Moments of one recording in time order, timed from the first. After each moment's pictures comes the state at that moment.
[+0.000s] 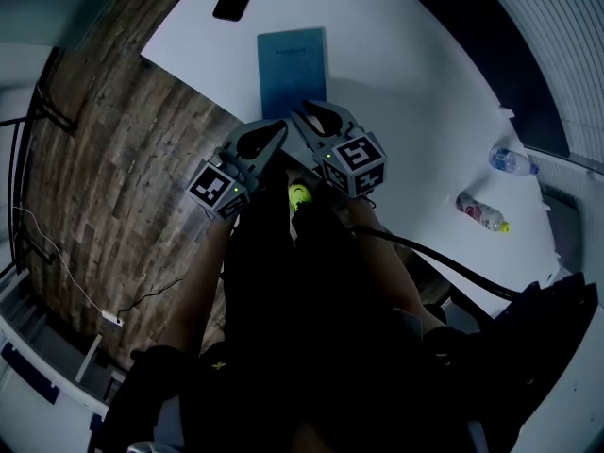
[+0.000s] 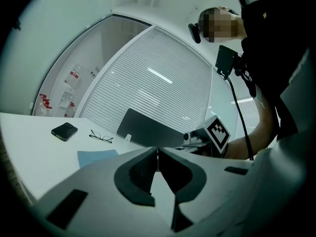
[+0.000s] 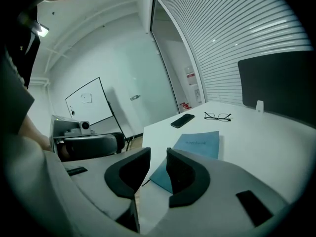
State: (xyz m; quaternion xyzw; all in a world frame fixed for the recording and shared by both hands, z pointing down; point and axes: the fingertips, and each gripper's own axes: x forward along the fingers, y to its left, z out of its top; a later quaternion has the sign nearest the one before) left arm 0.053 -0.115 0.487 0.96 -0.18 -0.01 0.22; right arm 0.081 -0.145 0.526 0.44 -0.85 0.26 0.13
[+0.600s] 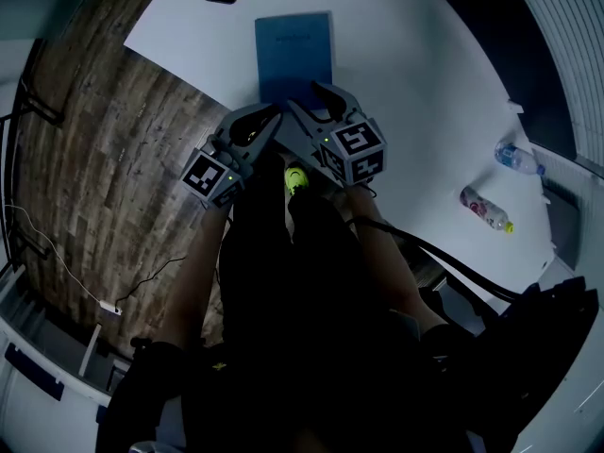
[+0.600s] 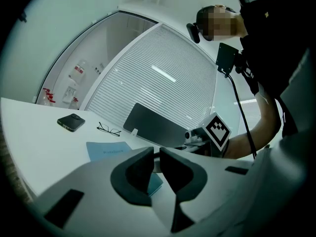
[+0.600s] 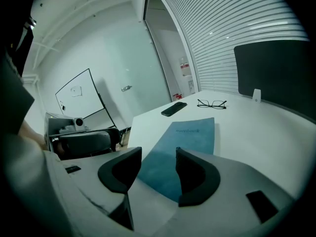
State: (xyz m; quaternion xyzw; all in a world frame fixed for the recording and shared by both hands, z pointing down) left arm 0.044 -0.141 0.528 0.95 -0.19 -0.01 0.24; right arm 0.086 -0.165 0.576 0.46 -0.82 0.29 0.18
